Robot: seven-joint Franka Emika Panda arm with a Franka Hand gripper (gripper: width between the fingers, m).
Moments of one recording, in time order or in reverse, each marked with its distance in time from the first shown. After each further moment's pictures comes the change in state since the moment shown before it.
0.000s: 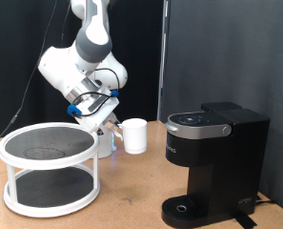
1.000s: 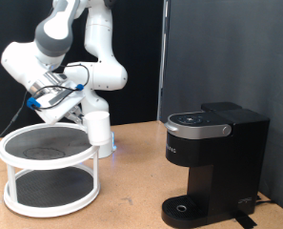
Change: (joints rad) arm -0.133 -0.049 -0.194 0.015 -0.238 -0.185 -0.032
